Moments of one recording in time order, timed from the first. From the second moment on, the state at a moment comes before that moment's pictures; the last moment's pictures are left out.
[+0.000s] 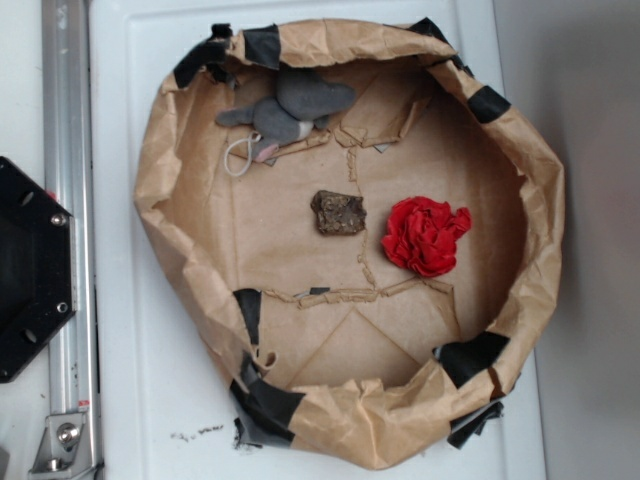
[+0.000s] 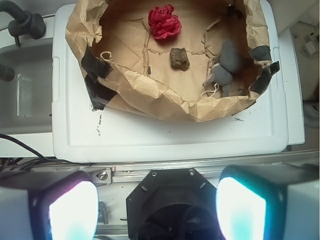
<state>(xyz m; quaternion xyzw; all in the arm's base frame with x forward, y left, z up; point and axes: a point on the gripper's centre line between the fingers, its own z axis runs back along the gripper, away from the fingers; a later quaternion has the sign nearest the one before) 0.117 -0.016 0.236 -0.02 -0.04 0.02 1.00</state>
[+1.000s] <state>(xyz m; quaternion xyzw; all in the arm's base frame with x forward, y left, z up) 0.251 0.036 0.100 -0.03 -0.05 -0.02 1.00</state>
